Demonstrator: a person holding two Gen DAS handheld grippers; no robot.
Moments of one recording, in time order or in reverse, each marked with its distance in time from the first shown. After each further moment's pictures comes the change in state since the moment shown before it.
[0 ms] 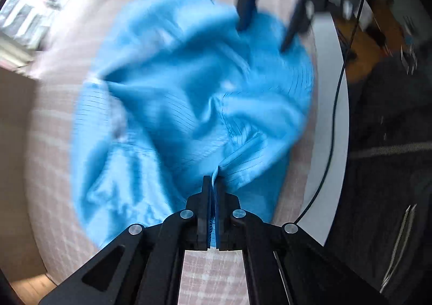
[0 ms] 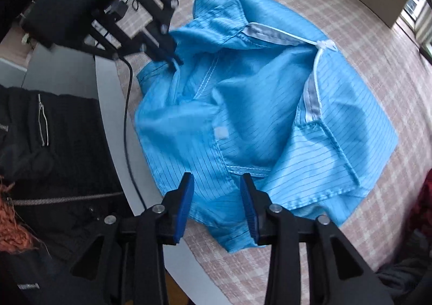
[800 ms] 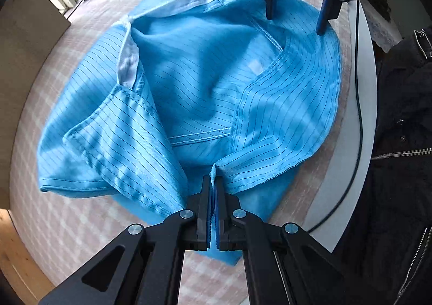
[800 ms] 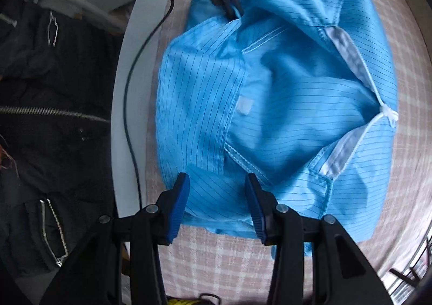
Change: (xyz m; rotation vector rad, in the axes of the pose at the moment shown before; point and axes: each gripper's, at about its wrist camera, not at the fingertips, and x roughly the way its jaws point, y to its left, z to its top) left arm 0.044 -0.015 -0.011 -0.283 -0.010 0.052; right arm 0.045 0.055 0.016 -0.559 0.366 -0.035
